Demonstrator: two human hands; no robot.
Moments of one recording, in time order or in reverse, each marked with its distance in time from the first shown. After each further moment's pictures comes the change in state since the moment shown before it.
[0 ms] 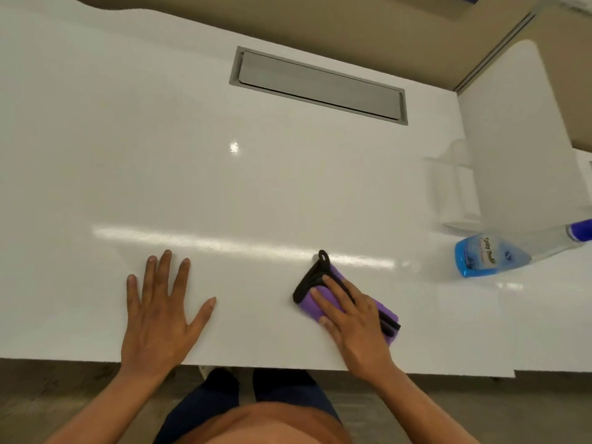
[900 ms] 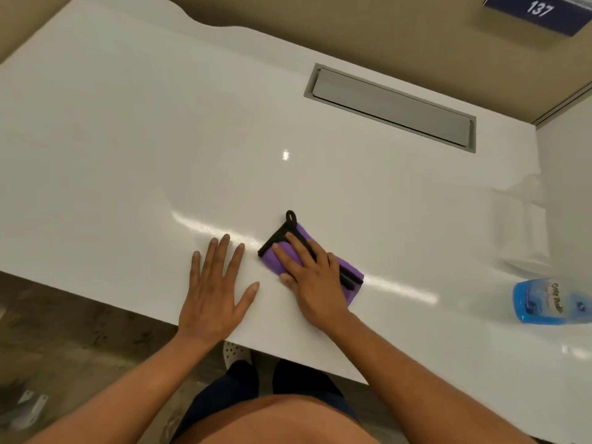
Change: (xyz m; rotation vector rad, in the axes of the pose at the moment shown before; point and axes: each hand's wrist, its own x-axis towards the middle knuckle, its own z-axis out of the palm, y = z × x) left_hand -0.001 -0.002 0.001 -0.084 0.025 -0.010; right_hand 0.123 -0.119 0.010 -0.050 -0.013 -0.259
